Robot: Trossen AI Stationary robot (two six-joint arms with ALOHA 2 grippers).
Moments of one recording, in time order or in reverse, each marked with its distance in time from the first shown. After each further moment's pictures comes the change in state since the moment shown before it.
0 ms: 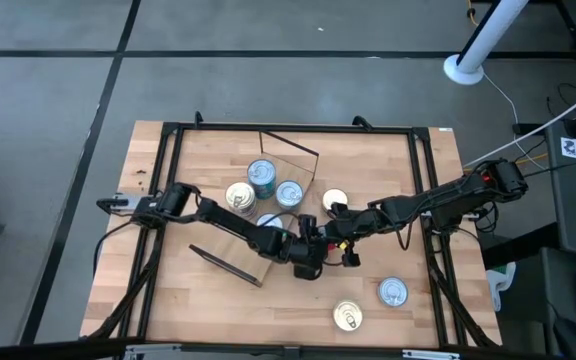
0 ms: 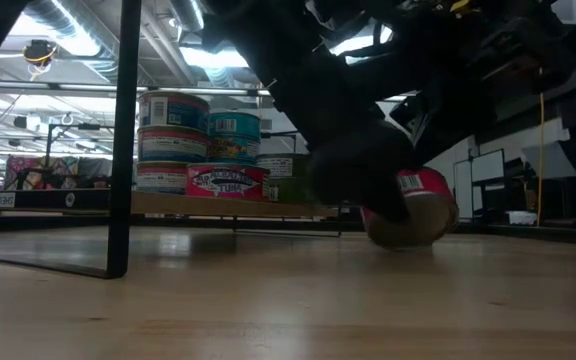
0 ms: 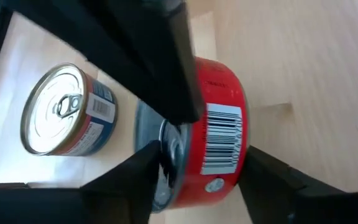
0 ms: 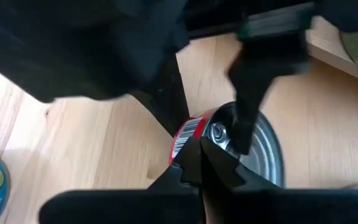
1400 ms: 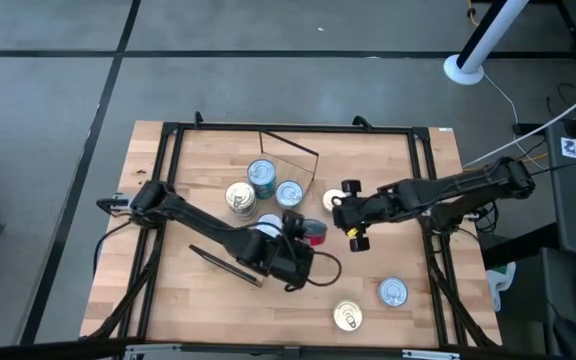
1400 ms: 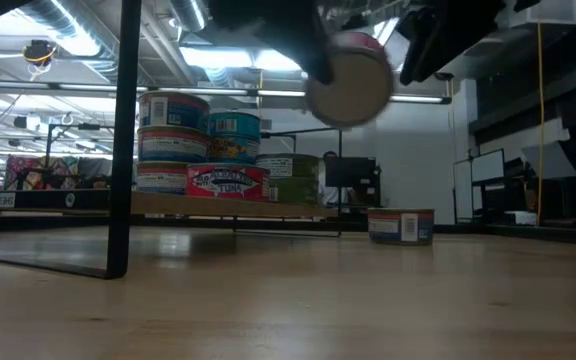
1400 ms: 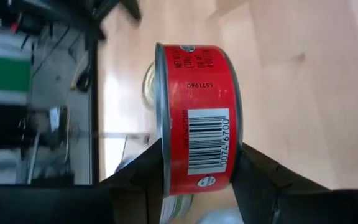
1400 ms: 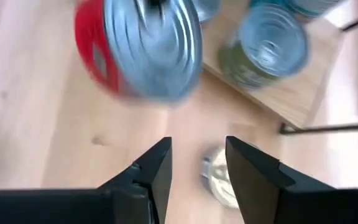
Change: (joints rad) left arm -0.125 -0.186 0.207 -0.610 -0.226 0.013; right arm 0.001 -0.079 0.385 -0.597 0.257 -0.105
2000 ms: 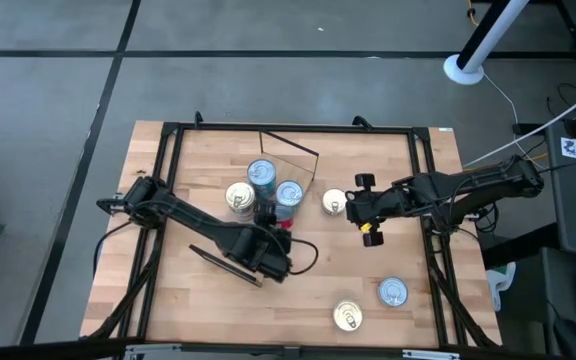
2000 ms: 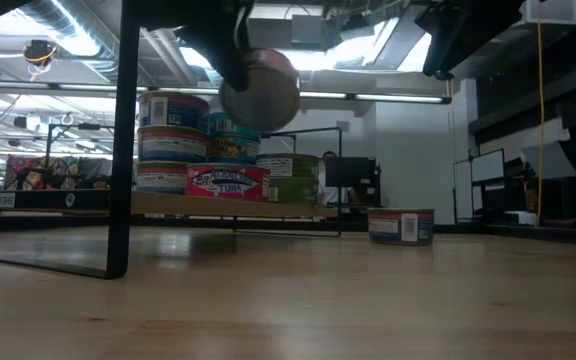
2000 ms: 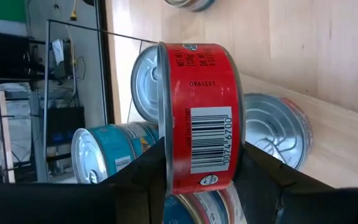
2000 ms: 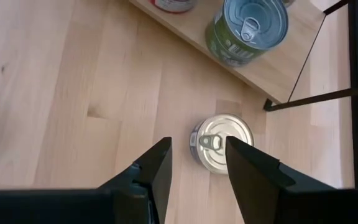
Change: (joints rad) left arm -0.010 -0.060 -0.005 -0.459 -0.008 -0.326; right arm 0.000 -0.092 0.001 -0.122 0.012 0.001
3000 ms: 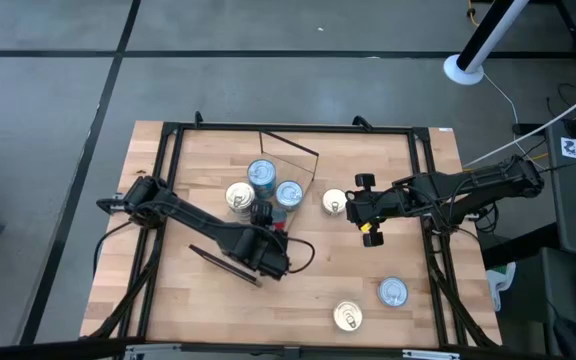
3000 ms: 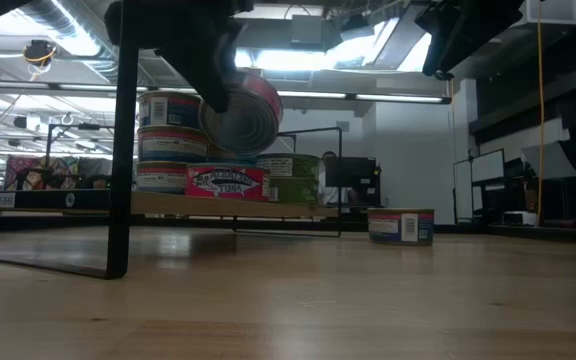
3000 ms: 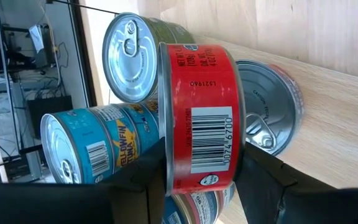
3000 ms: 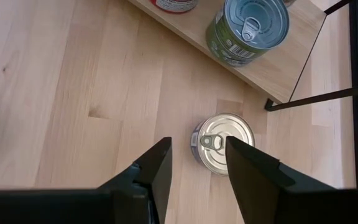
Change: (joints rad) left arm 0.014 0.001 -0.055 -0.025 0.077 -0.002; right arm 0.000 -0.001 0.000 0.000 -0.002 0.004
